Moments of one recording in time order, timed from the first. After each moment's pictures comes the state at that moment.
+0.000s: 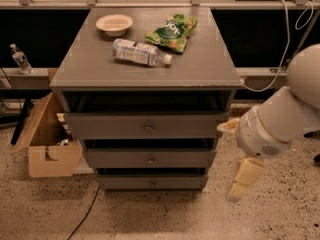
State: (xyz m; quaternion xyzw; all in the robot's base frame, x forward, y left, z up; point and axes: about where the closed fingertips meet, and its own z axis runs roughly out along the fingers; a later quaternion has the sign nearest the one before) arm 0.403 -0.148 0.797 -0.65 0.73 0.13 0.16
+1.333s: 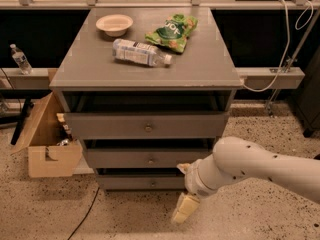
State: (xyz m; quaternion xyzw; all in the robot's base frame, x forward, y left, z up) arm 0.425 -0.053 0.582 -0.61 0.74 0.19 0.20
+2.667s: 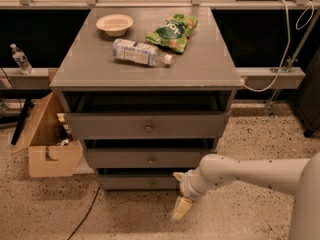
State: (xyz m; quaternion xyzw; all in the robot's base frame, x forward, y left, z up) arm 0.488 -0.055 0.413 -0.64 0.72 0.18 0.20
